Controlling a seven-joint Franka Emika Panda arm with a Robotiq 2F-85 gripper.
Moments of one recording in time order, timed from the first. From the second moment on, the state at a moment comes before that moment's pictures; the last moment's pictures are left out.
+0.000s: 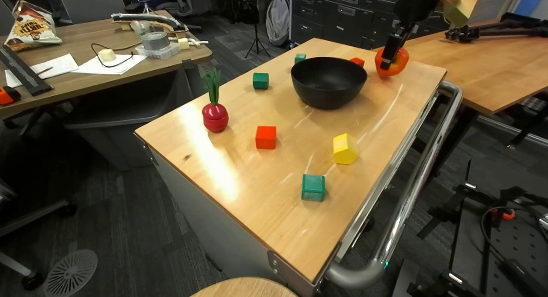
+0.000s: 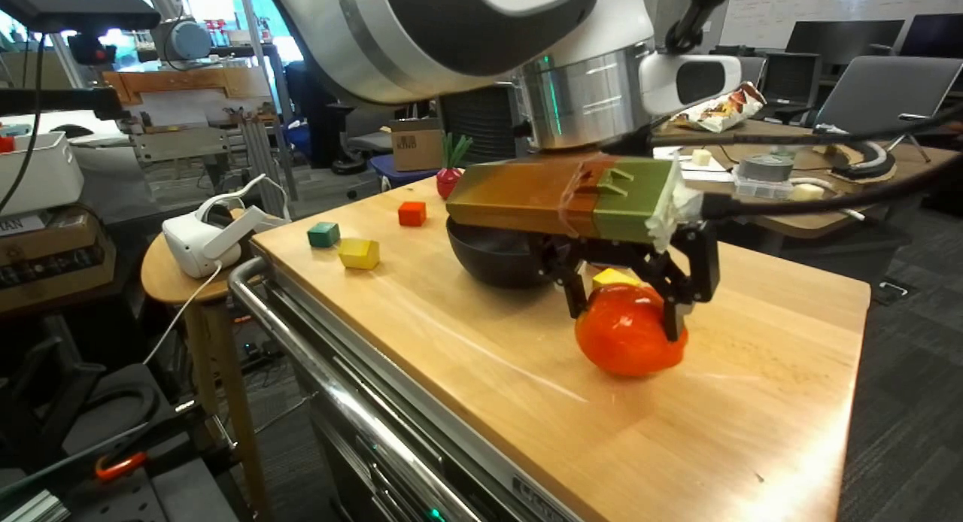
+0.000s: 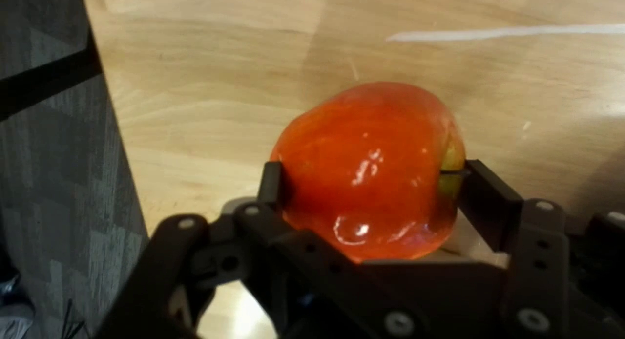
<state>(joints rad) -0.25 0.03 -0.18 -2.40 -0.33 2.66 -0.23</state>
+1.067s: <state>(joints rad) -0.16 0.12 -0.11 -2.05 -0.62 2.74 -0.20</state>
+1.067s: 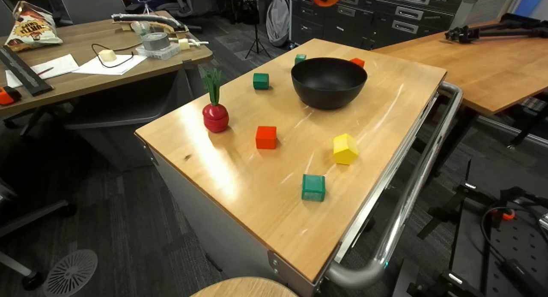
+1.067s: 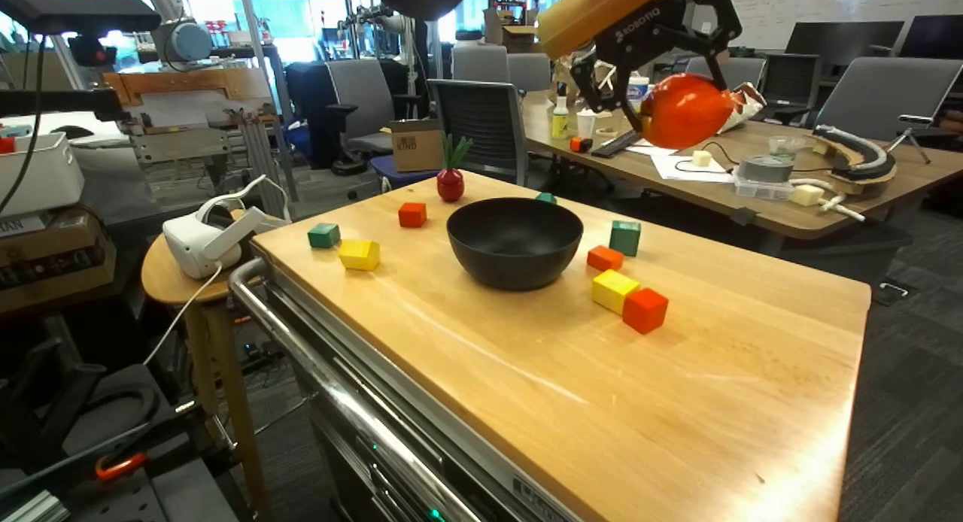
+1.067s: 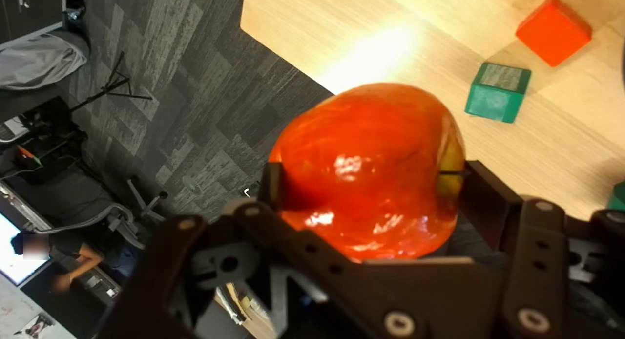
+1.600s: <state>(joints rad) -0.16 0.41 -0.13 -1.77 -0.54 2.63 -0.29</state>
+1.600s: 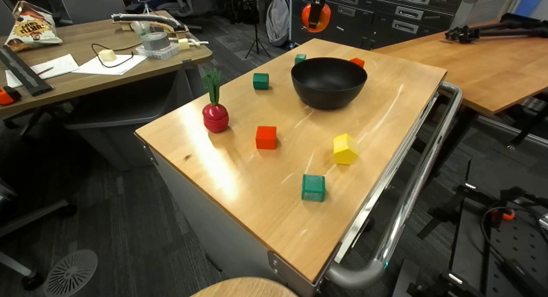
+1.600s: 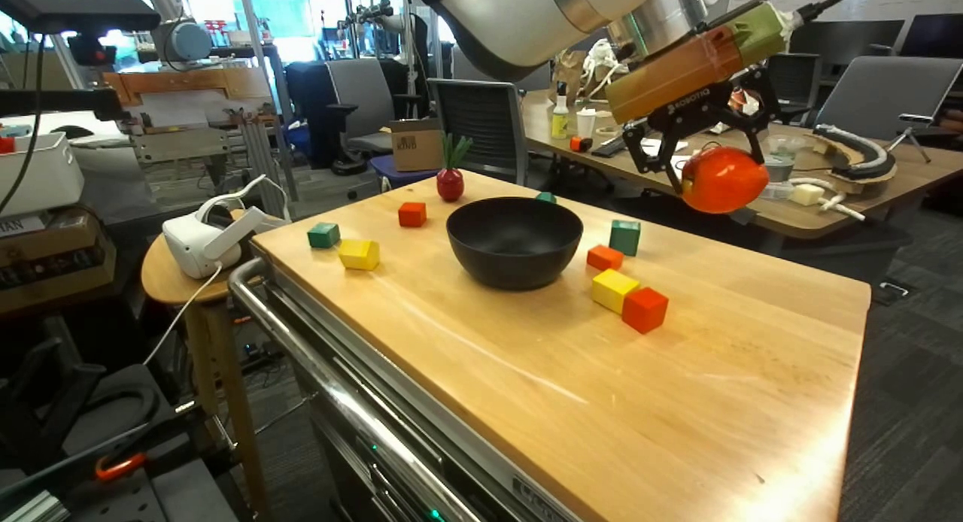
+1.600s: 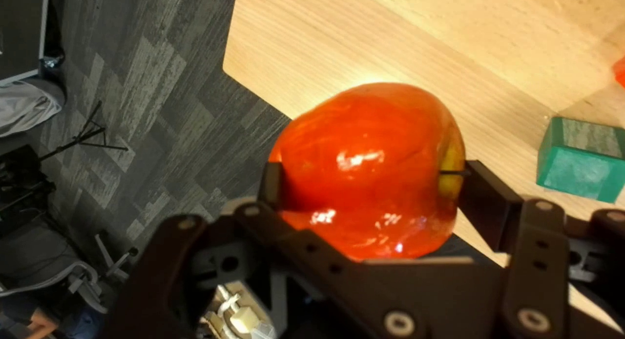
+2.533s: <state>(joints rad) -0.19 0.58 -0.13 -1.58 -0.36 2.40 -0.35</state>
